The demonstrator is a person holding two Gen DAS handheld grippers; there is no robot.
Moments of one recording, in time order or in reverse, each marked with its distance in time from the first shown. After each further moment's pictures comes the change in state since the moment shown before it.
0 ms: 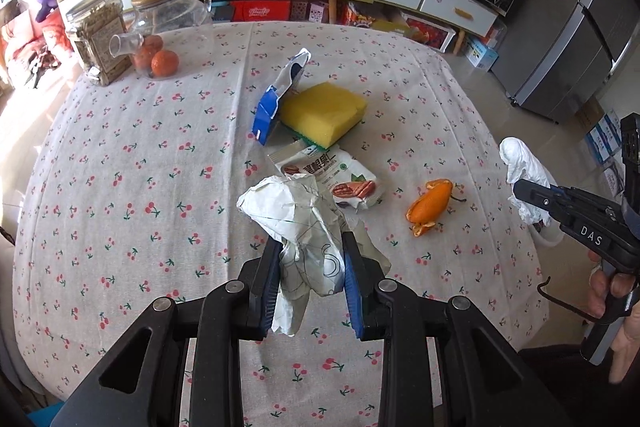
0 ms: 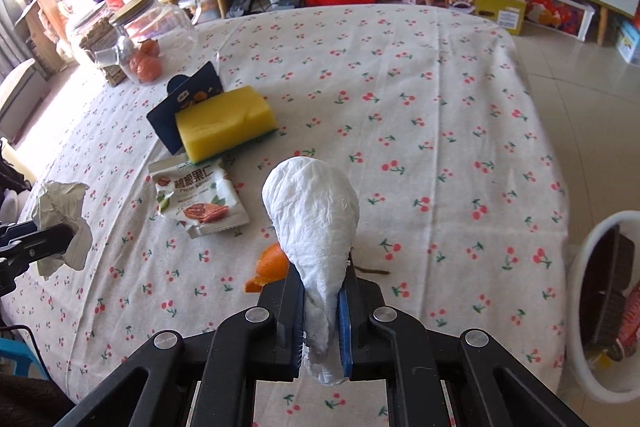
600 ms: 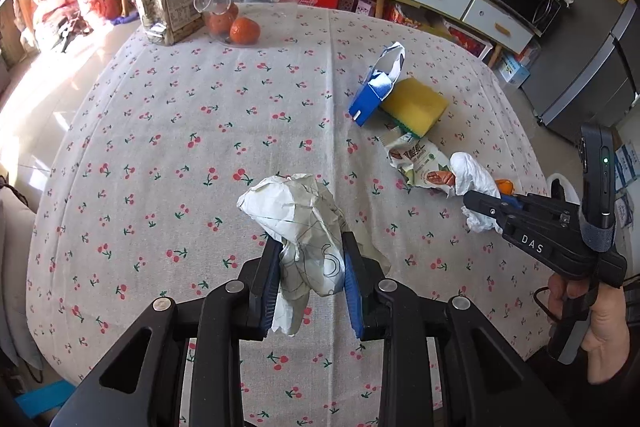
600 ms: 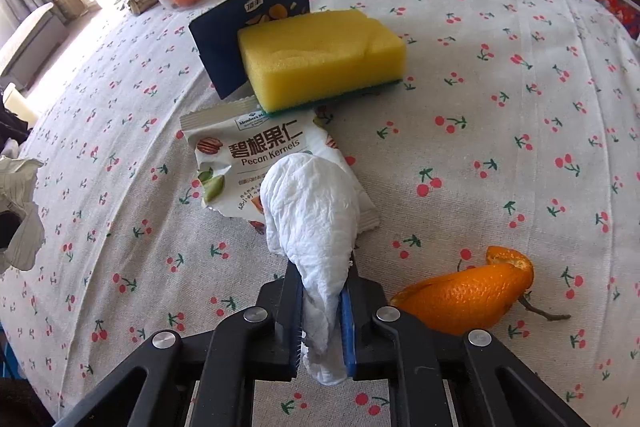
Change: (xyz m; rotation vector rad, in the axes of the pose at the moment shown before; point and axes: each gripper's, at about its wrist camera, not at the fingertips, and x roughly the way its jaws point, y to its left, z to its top) left arm -0.008 0.085 -0.021 -0.117 0.017 0.057; right arm 0.099 0.086 0.006 -0.112 0.114 0.084
